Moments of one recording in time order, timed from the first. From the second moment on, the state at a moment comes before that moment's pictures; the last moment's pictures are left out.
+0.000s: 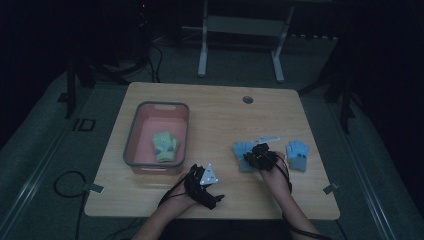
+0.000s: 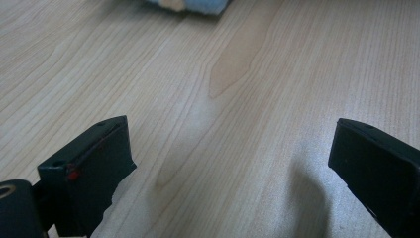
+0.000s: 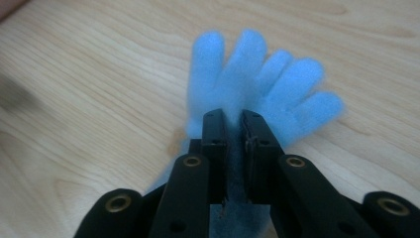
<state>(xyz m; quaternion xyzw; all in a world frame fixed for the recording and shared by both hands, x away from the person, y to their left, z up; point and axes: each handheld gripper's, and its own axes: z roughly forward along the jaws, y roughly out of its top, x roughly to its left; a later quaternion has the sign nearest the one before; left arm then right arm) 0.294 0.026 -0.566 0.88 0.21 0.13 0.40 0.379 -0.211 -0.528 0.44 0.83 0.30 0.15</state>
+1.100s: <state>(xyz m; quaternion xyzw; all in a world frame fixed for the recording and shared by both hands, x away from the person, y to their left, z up) 0.295 0.029 -0.566 0.88 0.21 0.14 0.39 0.393 -0.360 -0.493 0.47 0.80 0.31 0.21</state>
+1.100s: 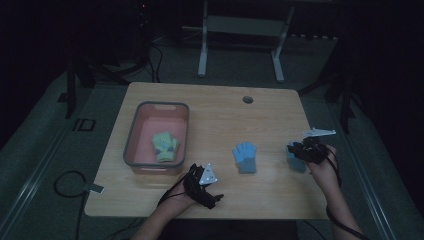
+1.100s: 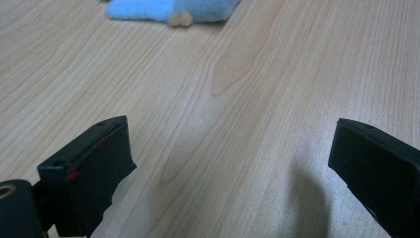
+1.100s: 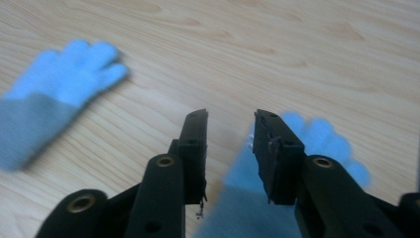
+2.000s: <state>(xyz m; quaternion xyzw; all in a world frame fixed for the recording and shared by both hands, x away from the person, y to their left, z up) 0.294 0.030 -0.566 0.88 0.21 0.14 0.40 0.396 -0.395 -0.535 0.51 0.79 0.28 0.18</state>
